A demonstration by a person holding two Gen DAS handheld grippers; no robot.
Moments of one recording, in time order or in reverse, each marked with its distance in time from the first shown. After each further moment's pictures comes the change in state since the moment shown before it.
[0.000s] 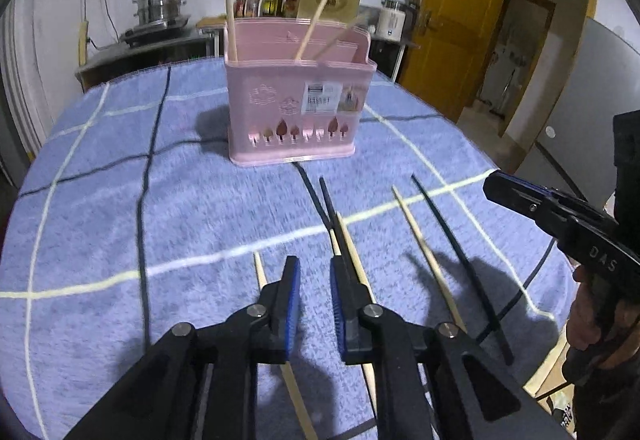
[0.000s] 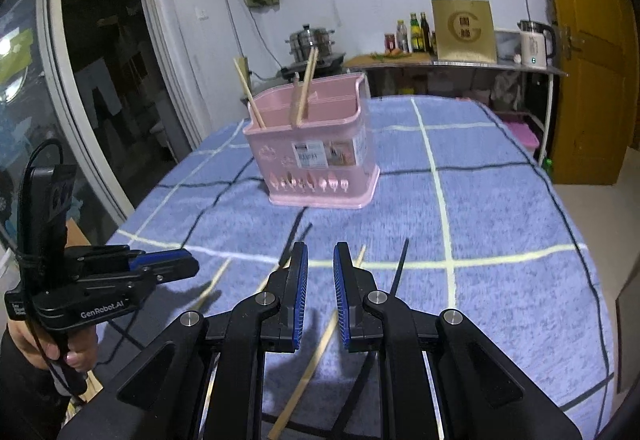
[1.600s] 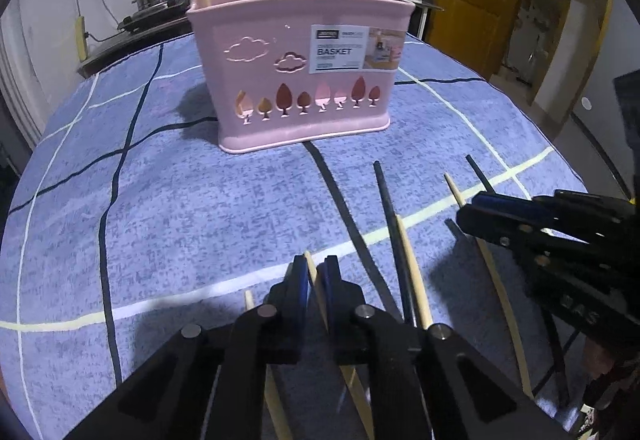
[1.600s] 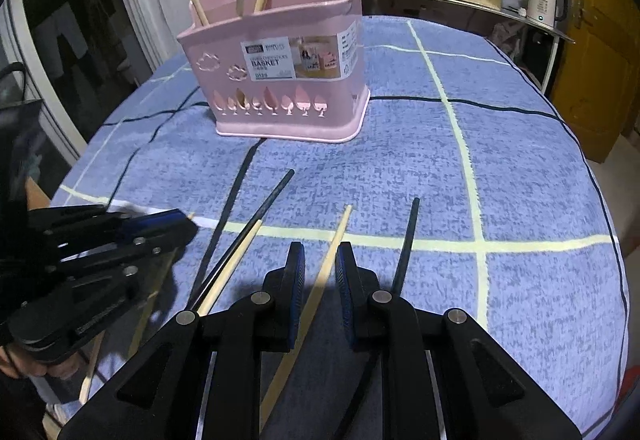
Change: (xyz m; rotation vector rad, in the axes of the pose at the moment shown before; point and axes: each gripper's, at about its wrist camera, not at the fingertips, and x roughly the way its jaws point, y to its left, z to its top) left arm 0.065 0.002 0.021 0.030 0.101 0.112; right arm 0.089 -0.005 -0.004 -0.032 0.272 -0.119
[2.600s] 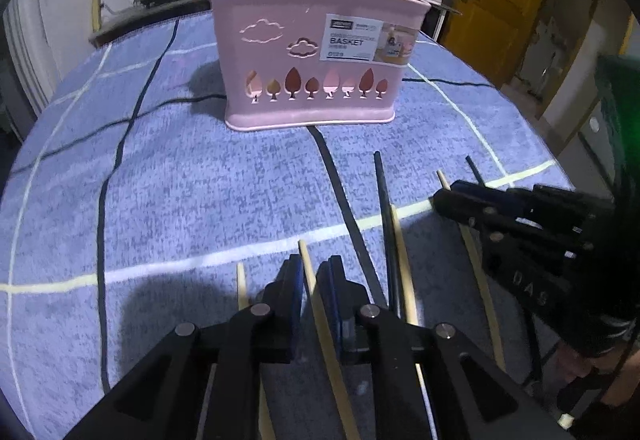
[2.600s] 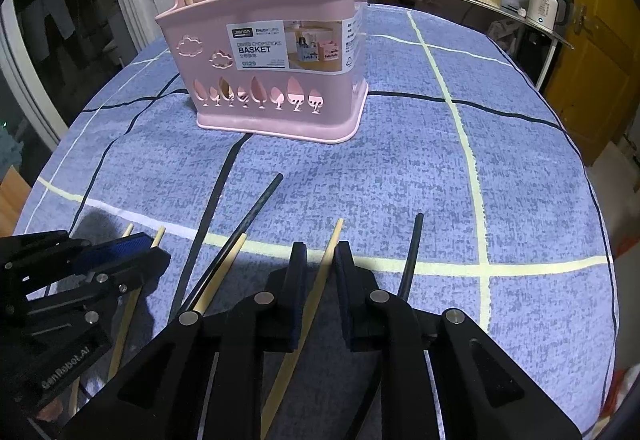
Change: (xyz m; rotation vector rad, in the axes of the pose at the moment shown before) left arm -0.005 -0.002 -0.004 -0.070 0.036 0.016; right arm 0.013 0.006 0.013 -0.032 0.039 -0.065
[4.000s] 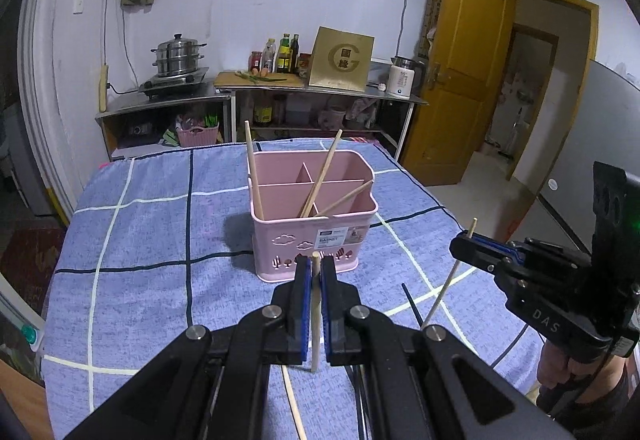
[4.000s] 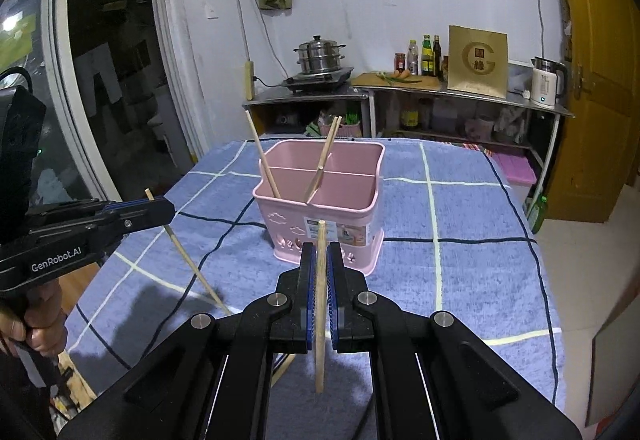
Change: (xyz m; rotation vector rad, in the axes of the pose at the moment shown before) left arm -0.156 0.025 0.063 0.010 -0.310 -0.095; right arm -0.140 0.005 0.037 -0.021 -0.347 0.129
